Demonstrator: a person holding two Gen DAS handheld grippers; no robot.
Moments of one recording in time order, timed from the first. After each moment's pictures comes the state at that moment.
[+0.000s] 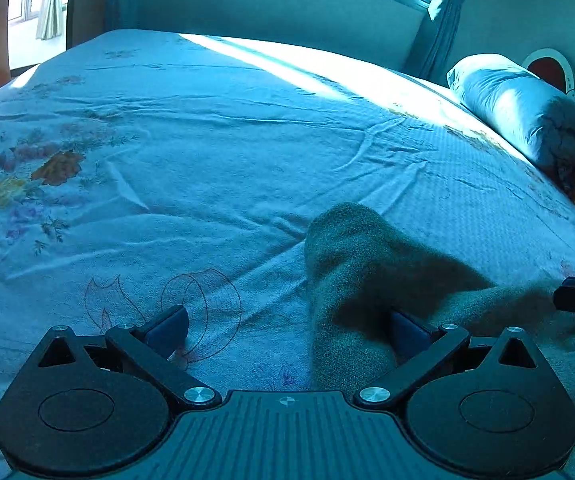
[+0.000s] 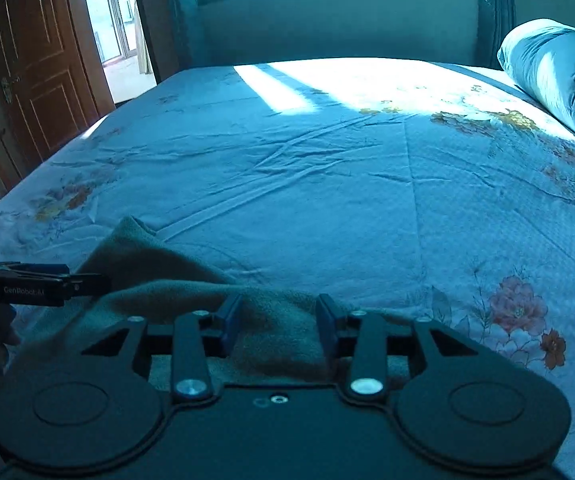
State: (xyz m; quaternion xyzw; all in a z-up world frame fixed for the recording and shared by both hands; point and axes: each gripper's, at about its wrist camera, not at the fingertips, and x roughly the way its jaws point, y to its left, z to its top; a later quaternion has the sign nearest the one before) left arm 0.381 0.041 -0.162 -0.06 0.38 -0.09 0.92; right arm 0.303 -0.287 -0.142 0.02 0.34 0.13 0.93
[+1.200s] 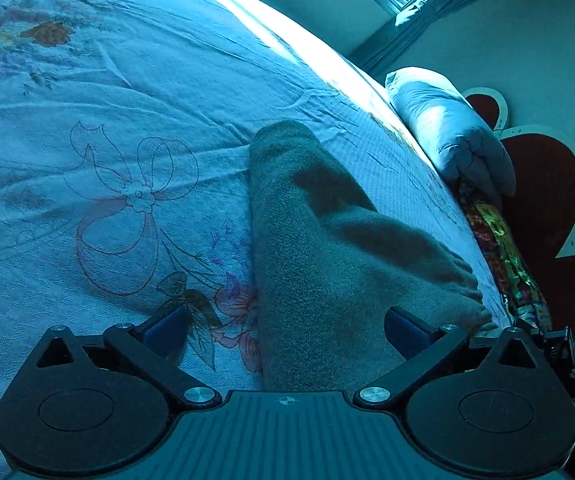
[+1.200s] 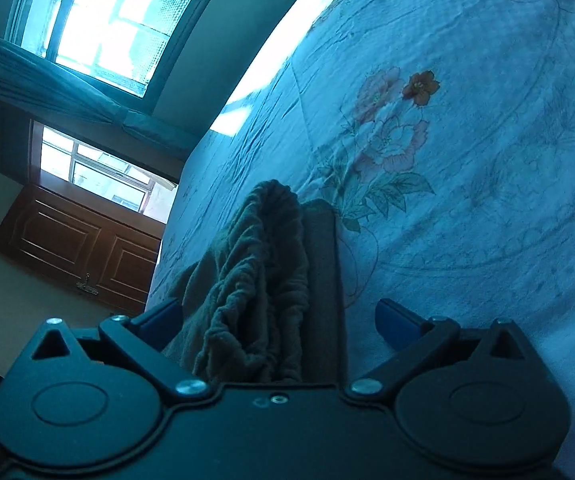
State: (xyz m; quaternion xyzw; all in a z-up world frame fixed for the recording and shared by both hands) left arm 0.322 0.089 -0.185 -0.24 0.43 -0.22 0.84; right arm 0.226 -0.436 -0.212 0.42 0.36 0.16 0.82
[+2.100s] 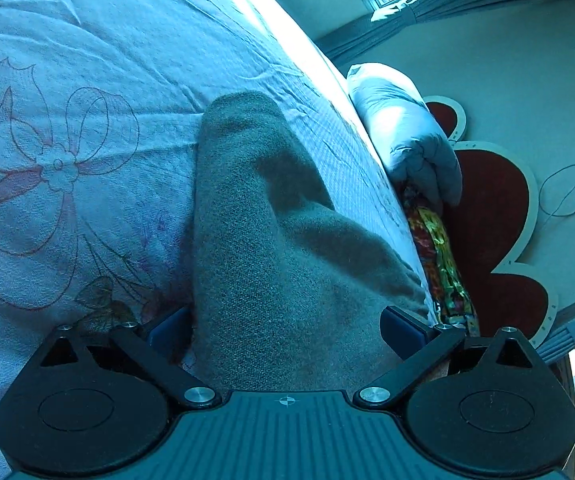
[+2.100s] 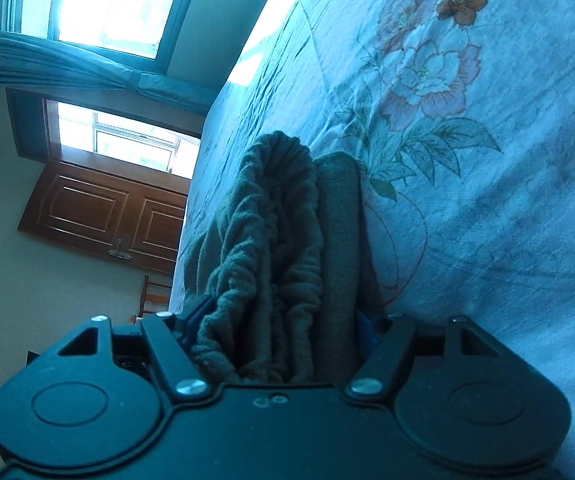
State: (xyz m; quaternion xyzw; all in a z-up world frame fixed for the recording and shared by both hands) left arm 0.356 0.074 -0.210 -0.32 0.44 -0.31 0.78; right arm 0.256 -0.435 -0.234 0.46 0.41 0.24 0.76
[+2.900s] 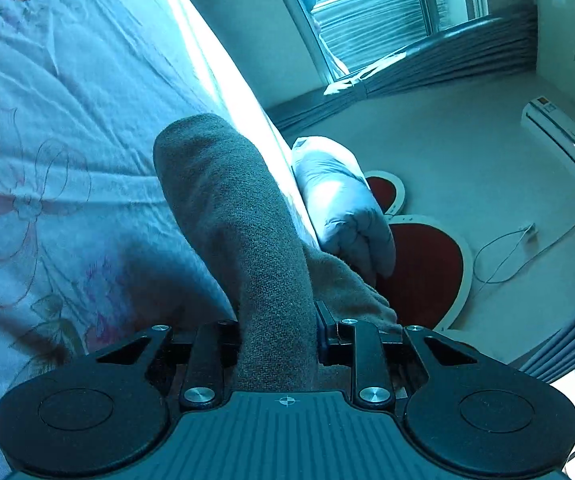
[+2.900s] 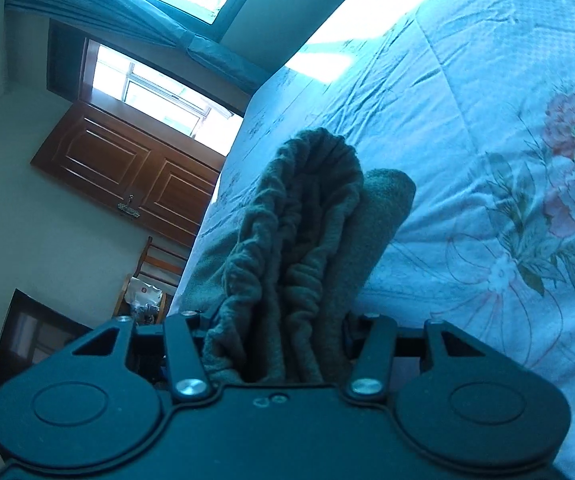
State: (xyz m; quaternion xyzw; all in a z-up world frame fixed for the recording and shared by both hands) left arm 0.342 0.086 -0.187 -0.43 0.32 -0.33 0.78; right arm 0.276 -0.389 -0.137 0.36 0.39 0.29 0.80
